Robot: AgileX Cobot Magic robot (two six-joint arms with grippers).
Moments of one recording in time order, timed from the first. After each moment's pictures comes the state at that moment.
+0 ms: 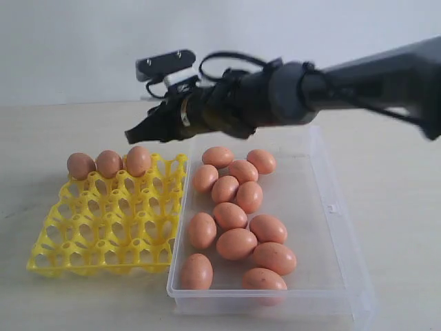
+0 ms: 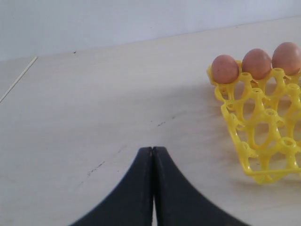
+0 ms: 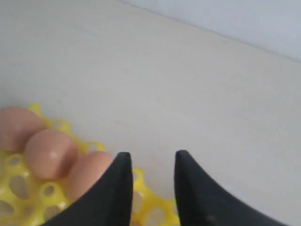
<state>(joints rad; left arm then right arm) 0.04 0.01 0.00 0.10 0.39 0.03 0.69 2.17 -1.55 -0.53 0.11 0.58</state>
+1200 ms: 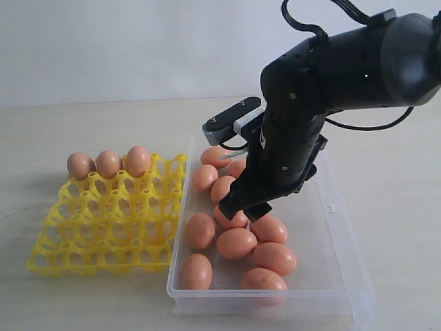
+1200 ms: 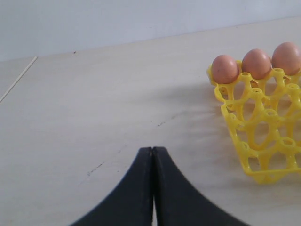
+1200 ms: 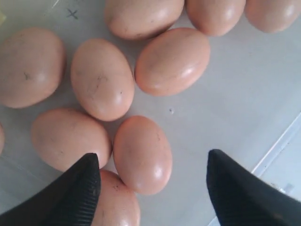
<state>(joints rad) 0.04 0.01 0.00 0.10 0.39 0.03 0.67 1.85 -1.24 -0.15 0.84 0.09</state>
